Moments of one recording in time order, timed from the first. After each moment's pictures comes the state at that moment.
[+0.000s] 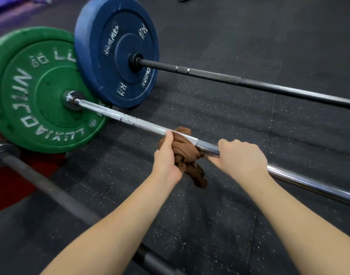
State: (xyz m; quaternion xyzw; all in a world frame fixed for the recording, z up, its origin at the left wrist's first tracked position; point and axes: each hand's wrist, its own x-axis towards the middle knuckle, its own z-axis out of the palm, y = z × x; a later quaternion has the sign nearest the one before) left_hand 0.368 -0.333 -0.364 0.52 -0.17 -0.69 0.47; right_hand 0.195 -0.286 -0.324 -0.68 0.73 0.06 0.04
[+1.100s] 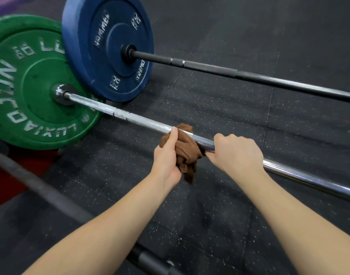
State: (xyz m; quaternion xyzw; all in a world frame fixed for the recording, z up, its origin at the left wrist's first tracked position) left_hand 0.357 -0.316 -0.363 0.48 -0.24 -0.71 0.46; right_hand 0.195 -0.286 -0.328 -0.68 0.73 0.04 0.04
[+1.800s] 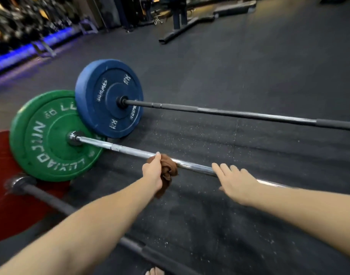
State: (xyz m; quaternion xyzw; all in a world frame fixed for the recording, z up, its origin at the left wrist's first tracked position) left_hand 0.321 -0.302 -0.320 0.63 -0.18 -0.60 0.45; right_hand 0.084 -0.184 -0.309 -0.74 0.65 0.16 0.08
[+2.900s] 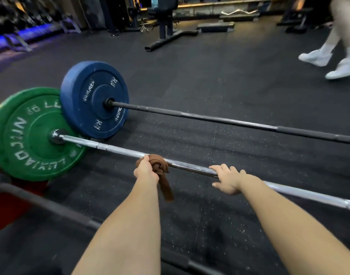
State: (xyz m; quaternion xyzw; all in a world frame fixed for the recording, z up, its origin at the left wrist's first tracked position) left_hand 0.295 -0.291 -0.318 0.59 0.00 -0.62 0.51; right_hand 0.042 -0.167 -0.301 -0.64 0.72 0.13 0.25
